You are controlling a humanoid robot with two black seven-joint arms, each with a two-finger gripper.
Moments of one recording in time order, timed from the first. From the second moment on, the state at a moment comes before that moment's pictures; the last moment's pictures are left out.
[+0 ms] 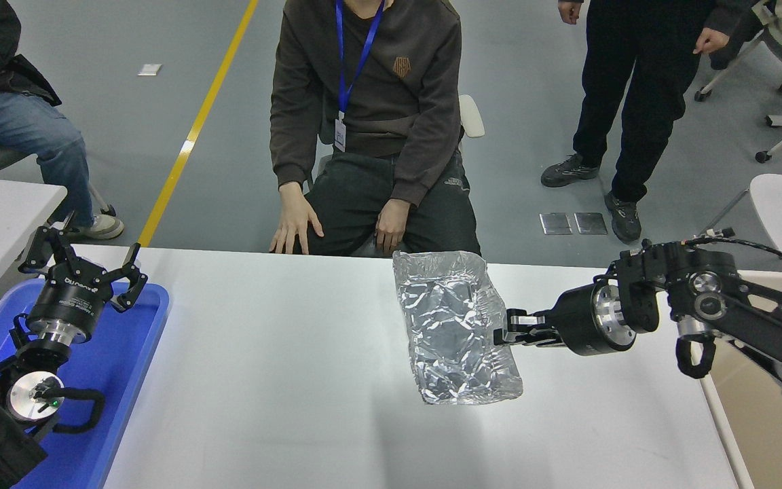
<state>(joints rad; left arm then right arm) -0.56 0.46 -0.60 -0.39 -0.23 -0.70 -0.59 0.85 -0.67 0.53 1.53 -0.95 0.59 -0.46</state>
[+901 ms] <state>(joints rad) -0.56 0.46 -0.60 -0.39 -0.23 -0.70 -0.59 0.96 -1.09 0.53 1.52 -0.86 0.69 -0.40</state>
